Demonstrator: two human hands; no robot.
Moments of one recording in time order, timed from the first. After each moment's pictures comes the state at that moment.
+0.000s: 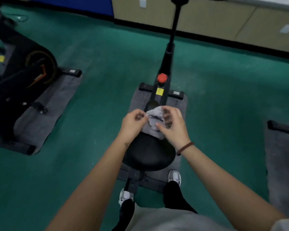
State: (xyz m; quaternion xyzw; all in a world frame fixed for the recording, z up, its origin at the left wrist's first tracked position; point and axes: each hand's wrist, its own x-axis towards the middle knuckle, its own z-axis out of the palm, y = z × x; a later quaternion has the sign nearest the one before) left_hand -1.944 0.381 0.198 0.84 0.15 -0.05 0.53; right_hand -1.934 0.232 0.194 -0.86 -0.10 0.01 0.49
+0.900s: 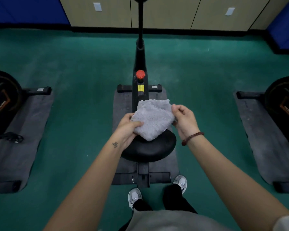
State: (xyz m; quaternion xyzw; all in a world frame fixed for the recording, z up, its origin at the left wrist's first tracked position) left_hand -1.958 0.401 0.208 0.58 0.20 -0.24 0.76; right_hand -1.966 0.230 0.215 -0.63 0.22 0.04 0.74
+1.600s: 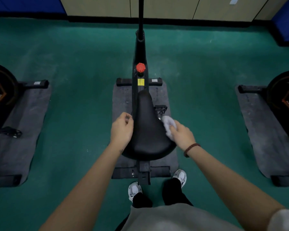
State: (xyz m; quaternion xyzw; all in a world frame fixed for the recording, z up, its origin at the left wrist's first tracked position) left_hand -1.962 0.416 0.183 0.89 0.13 -0.10 0.43; right_hand -1.992 0.220 0.160 -0.91 0.14 0.17 0.35
